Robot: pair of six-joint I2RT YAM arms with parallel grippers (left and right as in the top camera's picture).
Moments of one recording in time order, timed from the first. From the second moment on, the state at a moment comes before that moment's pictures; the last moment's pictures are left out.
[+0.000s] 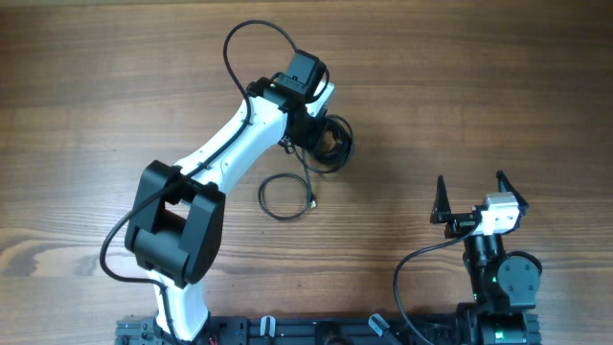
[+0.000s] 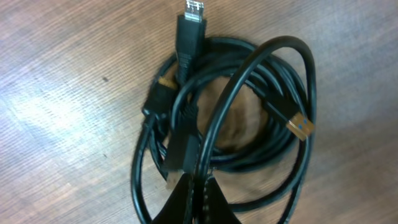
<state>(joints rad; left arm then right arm) -0.50 1.98 1.51 -0.79 0.07 -0.01 0.01 0.01 0.01 0.00 -0.03 -0.09</state>
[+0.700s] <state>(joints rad) -0.38 1.43 1.56 -0.72 0.03 -0.45 0.01 0.01 0.01 0.00 -0.03 -0.09</state>
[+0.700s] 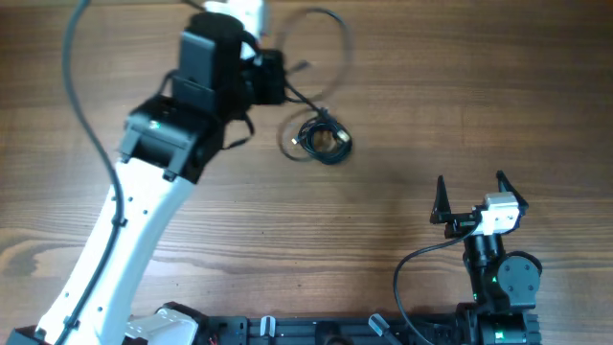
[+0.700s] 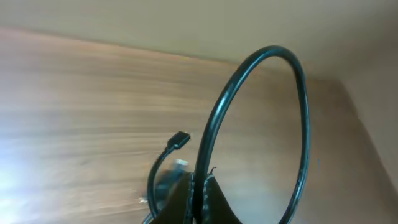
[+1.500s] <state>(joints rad) -0.20 1.82 1.56 -0.92 -0.09 -0.65 0.01 0.01 0.01 0.00 -0.03 -0.09</state>
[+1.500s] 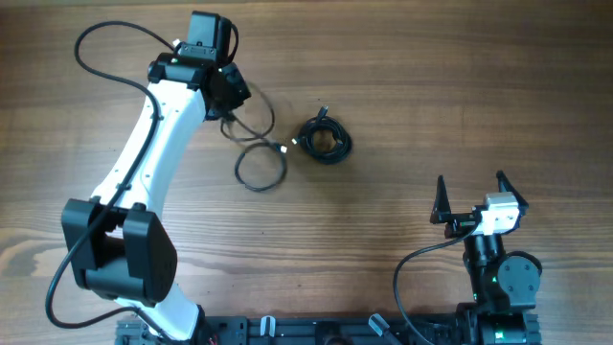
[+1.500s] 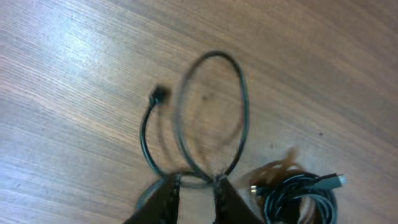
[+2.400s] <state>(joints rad) -0.30 1.42 1.56 -1.16 0.45 -0.37 0.01 0.01 0.01 0.00 -0.03 -0.09</state>
